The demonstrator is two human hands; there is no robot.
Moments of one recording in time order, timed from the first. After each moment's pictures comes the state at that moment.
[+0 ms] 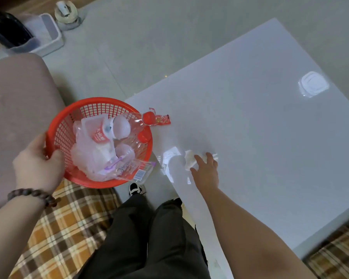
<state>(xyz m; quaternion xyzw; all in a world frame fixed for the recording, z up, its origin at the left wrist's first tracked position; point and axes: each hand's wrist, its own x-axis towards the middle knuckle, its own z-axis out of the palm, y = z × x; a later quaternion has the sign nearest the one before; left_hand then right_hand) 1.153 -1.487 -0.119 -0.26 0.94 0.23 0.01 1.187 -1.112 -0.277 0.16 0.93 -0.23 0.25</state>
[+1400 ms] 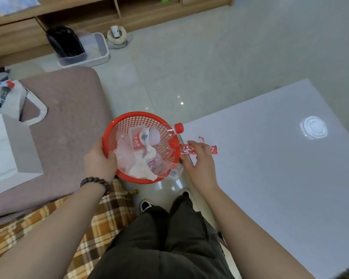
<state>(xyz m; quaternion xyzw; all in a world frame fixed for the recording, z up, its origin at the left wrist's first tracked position) 1.111 -1.584 -0.086 -0.28 0.91 0.32 -0.01 1.097 -1.331 -0.114 0.02 0.90 -0.43 0.07</state>
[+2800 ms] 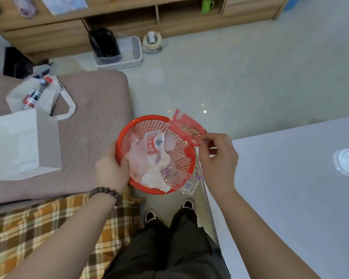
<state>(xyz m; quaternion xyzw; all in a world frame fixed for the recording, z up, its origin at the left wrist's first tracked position) 1.072 -1.584 -0.073 -0.33 0.89 0.32 -0.04 0.994 -1.366 -0.055 -0.03 0.85 -0.53 -0.05</state>
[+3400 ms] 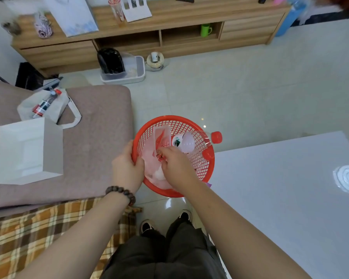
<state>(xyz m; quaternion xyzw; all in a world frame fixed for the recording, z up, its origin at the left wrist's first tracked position) 1.062 -1.533 -0.027 -0.28 0.88 0.38 -0.10 1.001 -1.411 -0.055 -0.24 0.88 -0.36 0.18</state>
